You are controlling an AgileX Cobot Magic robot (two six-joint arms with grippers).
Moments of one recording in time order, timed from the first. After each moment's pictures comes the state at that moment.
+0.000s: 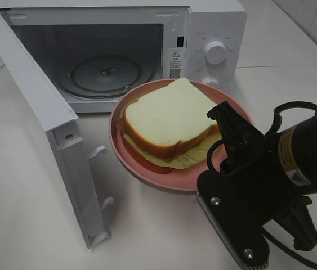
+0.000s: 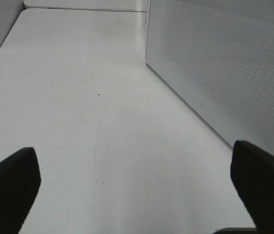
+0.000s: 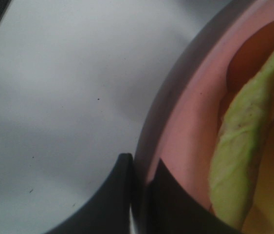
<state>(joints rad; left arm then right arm) 0.05 0.00 -0.49 -0.09 1.05 0.03 0.93 1.29 -0.63 -0.51 0.47 -0.87</state>
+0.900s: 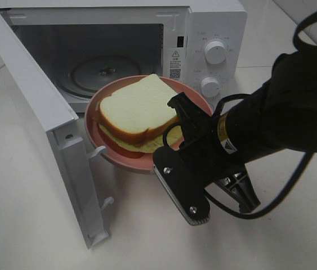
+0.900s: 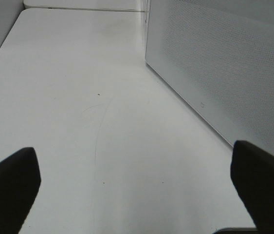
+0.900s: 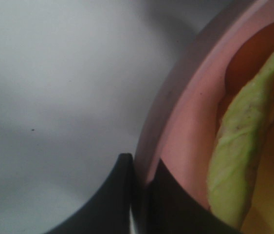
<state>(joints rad) 0.05 0.00 -0.49 -0.09 1.05 0.03 0.83 1.56 -0.77 -0.49 0.29 -0.99</state>
